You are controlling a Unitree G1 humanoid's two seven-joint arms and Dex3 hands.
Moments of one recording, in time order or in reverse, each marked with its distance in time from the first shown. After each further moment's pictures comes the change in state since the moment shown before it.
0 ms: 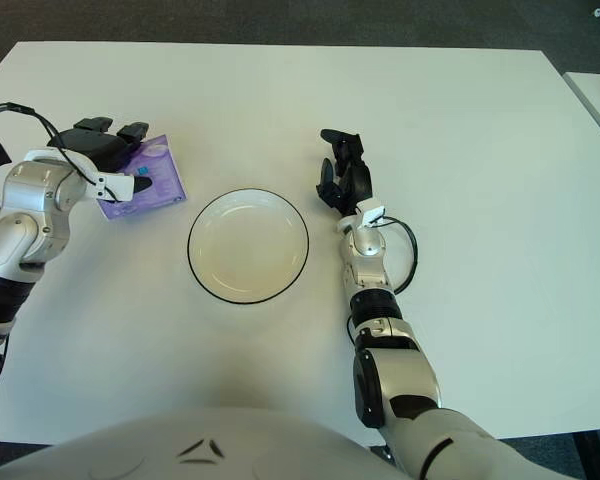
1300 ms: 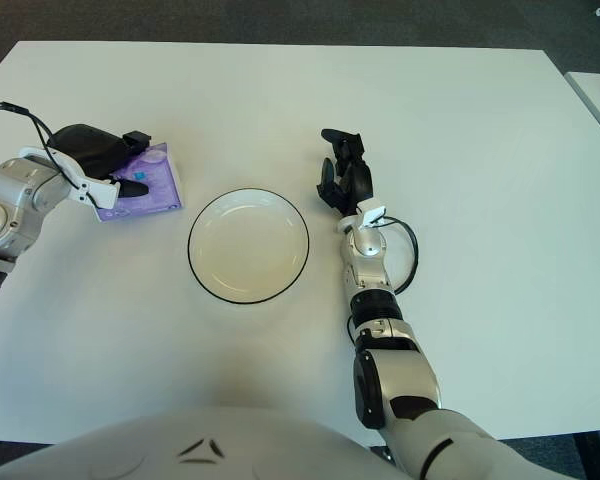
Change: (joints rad) left arm -0.014 0.117 0.012 0.166 -0.178 -0.350 0.257; right arm 0.006 -0.001 -0.004 -0.015 0.000 0.009 0.000
